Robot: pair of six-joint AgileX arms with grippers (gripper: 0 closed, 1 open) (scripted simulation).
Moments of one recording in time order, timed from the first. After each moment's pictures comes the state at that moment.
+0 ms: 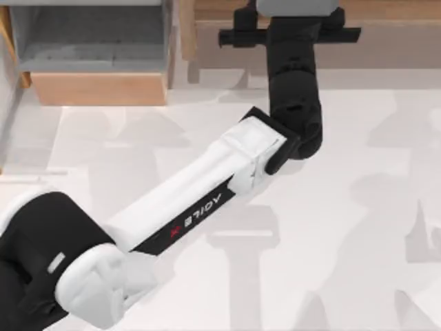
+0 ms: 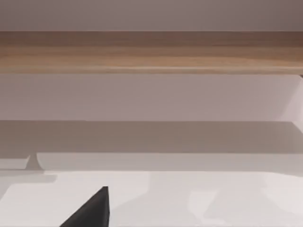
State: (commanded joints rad) left arm 2.38 0.50 3.78 -0.44 0.77 3.34; right arm 0.00 0.00 0.00 0.00 0.00 0.00
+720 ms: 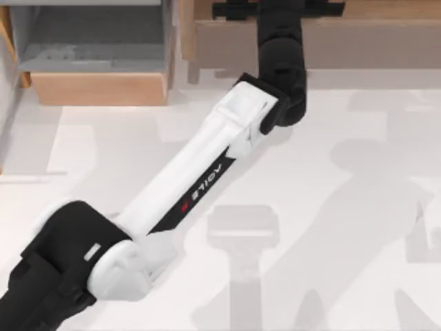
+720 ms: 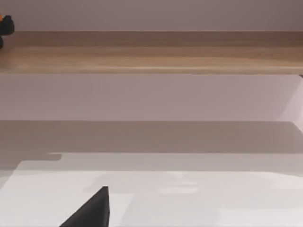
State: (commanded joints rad) left arm 2.47 0.25 3.28 -0.14 0.67 3.29; right arm 0.00 0.00 0.00 0.00 0.00 0.00
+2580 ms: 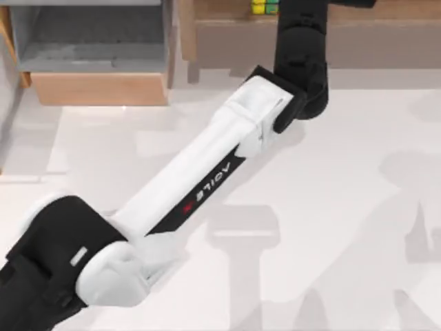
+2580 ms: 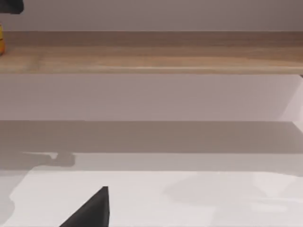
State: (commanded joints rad) left arm 2.40 0.39 3.42 -0.25 0.59 3.42; right arm 0.00 0.00 0.00 0.00 0.00 0.00
